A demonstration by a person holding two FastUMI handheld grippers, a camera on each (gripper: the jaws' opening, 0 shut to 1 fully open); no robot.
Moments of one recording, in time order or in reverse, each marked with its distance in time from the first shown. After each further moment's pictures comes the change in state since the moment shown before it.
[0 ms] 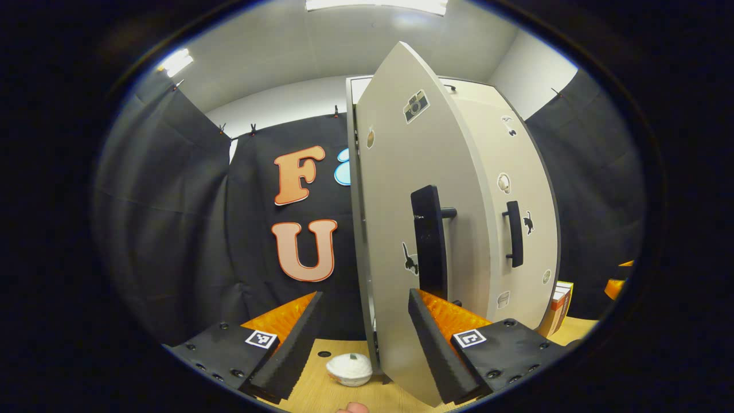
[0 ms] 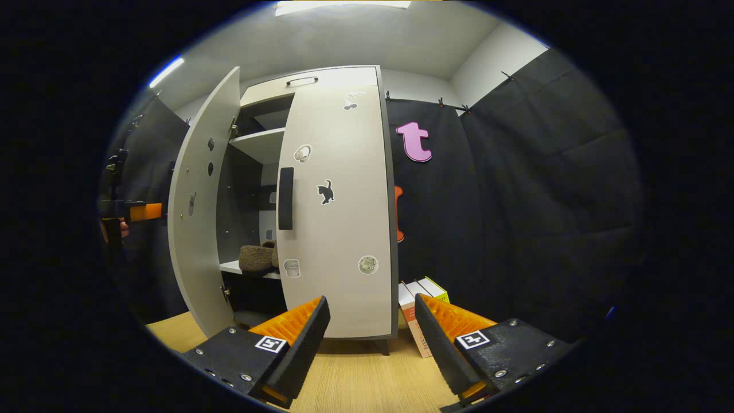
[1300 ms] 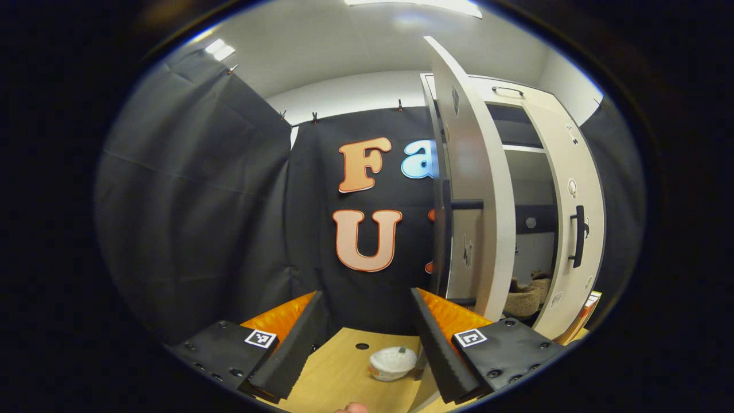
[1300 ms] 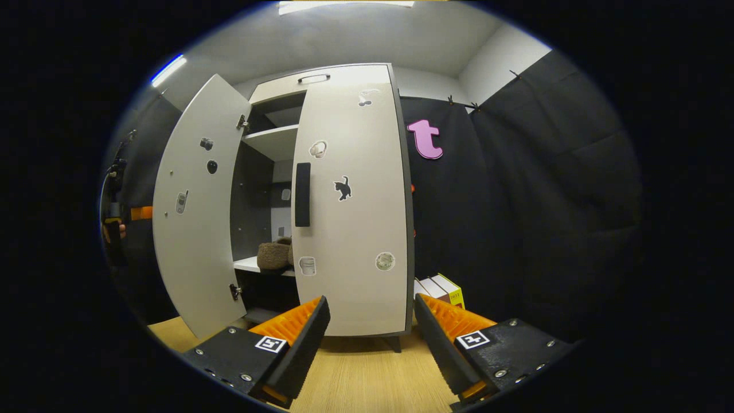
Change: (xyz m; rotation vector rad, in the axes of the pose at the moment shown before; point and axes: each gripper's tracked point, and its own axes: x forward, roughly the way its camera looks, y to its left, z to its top) left arm -0.022 0.135 -0.017 -0.036 0.022 0.276; right arm 0.000 0.027 -0.005 0.000 0.009 0.051
